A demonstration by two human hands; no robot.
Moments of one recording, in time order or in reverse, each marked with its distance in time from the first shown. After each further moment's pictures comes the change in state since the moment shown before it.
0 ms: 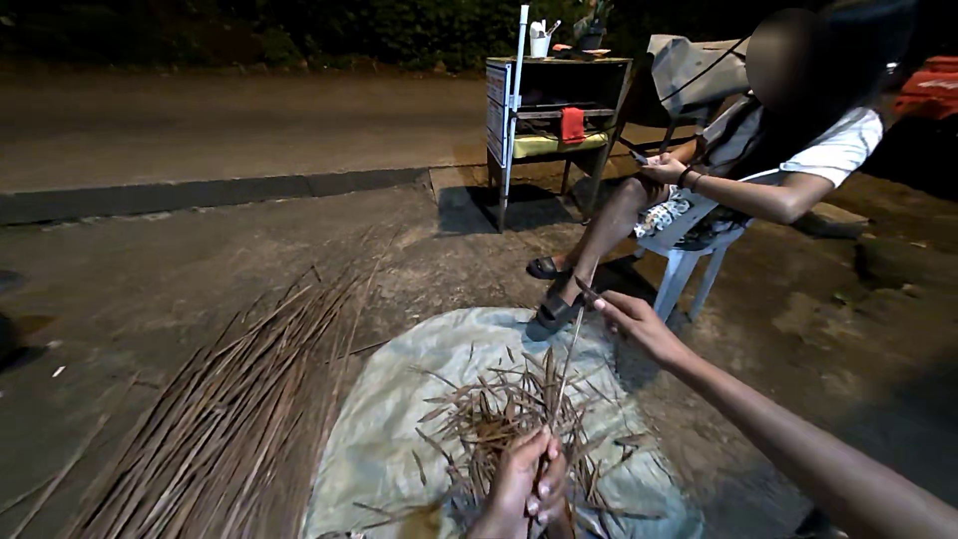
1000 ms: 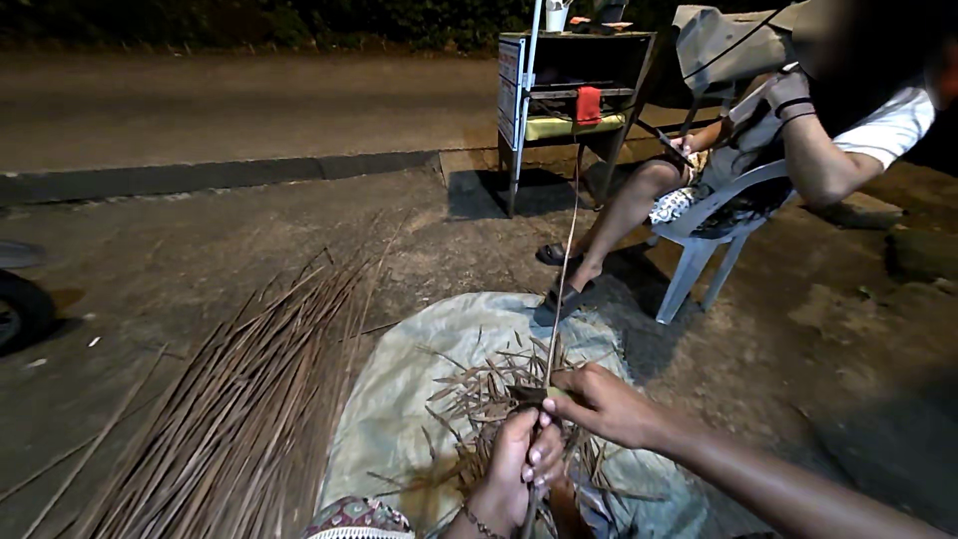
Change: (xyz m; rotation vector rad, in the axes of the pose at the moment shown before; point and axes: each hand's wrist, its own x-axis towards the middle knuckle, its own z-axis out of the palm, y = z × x) left_hand -0.004 0.007 -0.002 -0.216 -0.023 0.090; right_hand -0.051 -0.029 0.078 -0.318 -0.543 -0.200
